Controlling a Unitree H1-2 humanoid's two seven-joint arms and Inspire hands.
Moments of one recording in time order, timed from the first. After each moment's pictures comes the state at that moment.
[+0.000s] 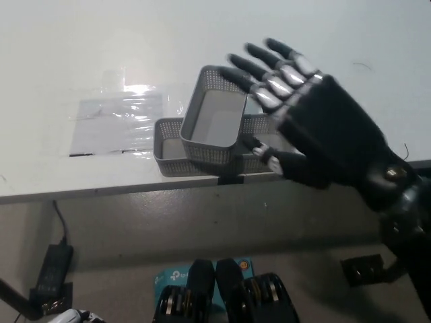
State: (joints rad) left_arm 0.04 0.58 -0.25 -0.10 0.28 0.45 -0.44; right_arm -0.52 -0.28 0.25 -0.51 -0.88 -0.05 0.41
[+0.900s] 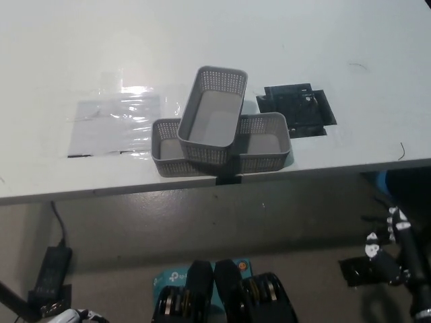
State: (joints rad) left_arm 0.05 0.57 -0.24 -0.10 0.28 0.45 -0.44; right_arm -0.04 -0.02 -0.20 0.08 -0.43 -0.12 0.10
